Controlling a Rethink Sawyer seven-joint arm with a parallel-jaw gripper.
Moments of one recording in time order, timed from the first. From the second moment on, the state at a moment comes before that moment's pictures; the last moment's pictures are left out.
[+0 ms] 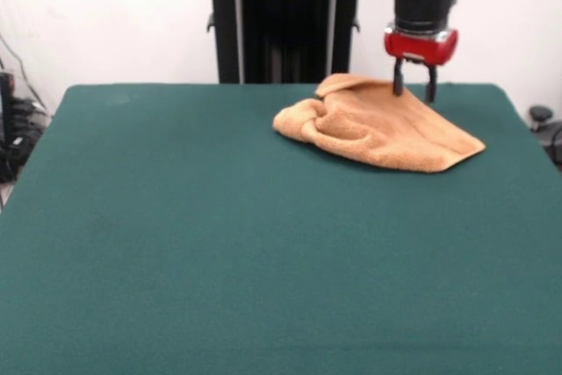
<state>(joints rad) -0.11 -0.54 0.24 2.45 0.33 -0.38 2.10</state>
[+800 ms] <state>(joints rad) -0.31 -0.31 0.02 2.45 -0.09 -0.41 2.10</state>
